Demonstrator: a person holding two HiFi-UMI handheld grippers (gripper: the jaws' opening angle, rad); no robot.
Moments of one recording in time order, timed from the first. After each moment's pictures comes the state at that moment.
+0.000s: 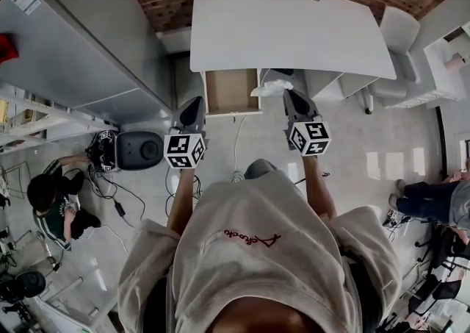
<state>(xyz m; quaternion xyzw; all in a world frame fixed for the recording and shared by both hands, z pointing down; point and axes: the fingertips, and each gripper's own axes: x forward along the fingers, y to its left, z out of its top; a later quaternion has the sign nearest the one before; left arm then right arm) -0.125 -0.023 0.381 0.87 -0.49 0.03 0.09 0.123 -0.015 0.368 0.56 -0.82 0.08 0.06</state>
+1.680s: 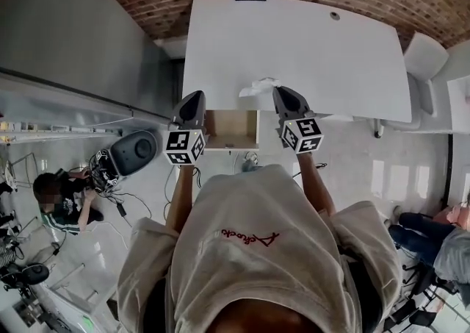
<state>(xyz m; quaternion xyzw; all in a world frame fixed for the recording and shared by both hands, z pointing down) -0.052 -0.253 0.391 0.85 -0.52 0.07 0.10 0.156 -0.260 0.406 0.48 -0.86 0.13 0.06</state>
